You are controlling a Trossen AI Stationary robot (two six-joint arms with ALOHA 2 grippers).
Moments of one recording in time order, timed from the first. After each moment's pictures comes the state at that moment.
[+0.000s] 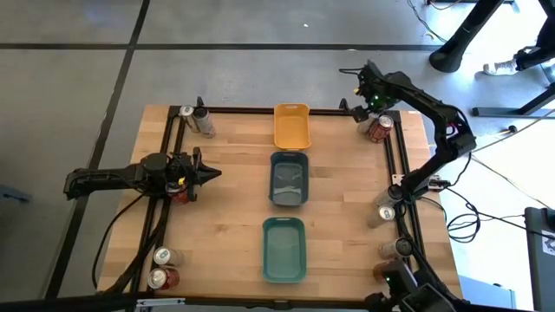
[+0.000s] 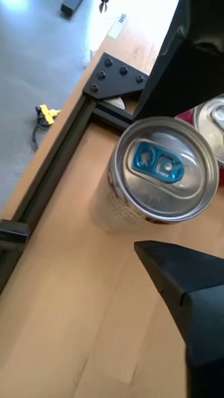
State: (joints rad) left arm 0.10 0.05 0.01 0.01 -0.01 -0.16; right arm -1.05 1.60 1.28 -1.04 0.17 0.02
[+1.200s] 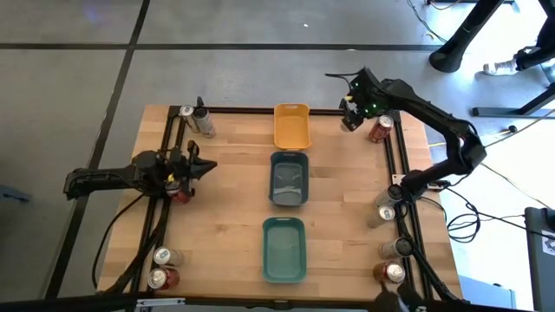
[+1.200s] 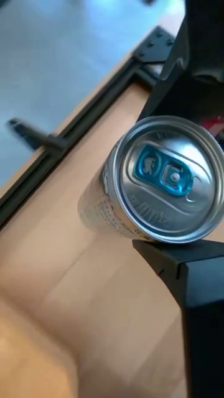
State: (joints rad) left arm 0.10 0.05 0.02 0.24 -0.06 -0.12; right arm -0.83 1.44 1.28 -1.02 0.11 -0.03
